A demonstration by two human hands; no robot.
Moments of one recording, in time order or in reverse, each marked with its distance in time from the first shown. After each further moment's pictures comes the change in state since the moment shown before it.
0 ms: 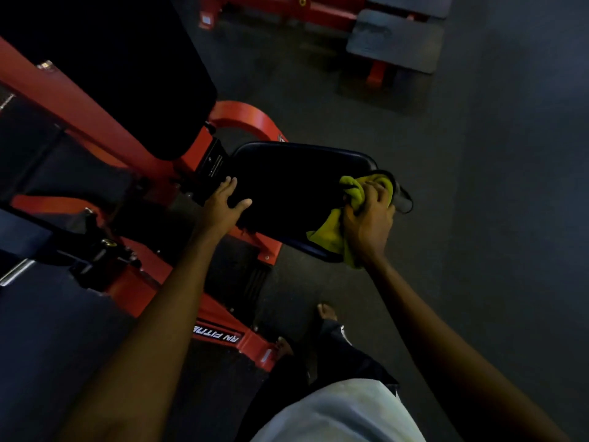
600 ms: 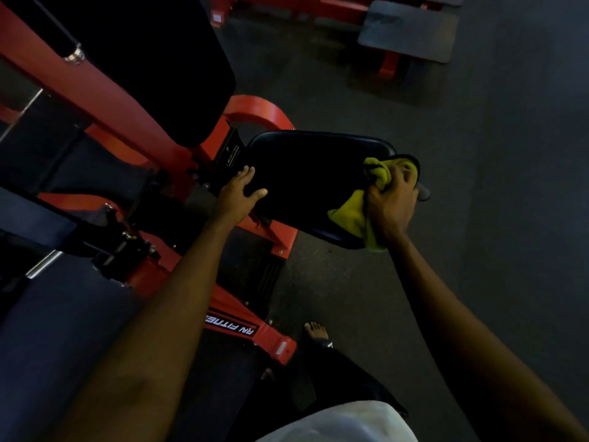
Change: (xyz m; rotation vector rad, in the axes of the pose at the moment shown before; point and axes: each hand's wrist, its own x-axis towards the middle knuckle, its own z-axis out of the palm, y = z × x) left_hand -0.006 0.004 -0.015 0.081 -0.071 0.055; right_hand 0.009 0.006 0.008 0.066 0.069 0.079
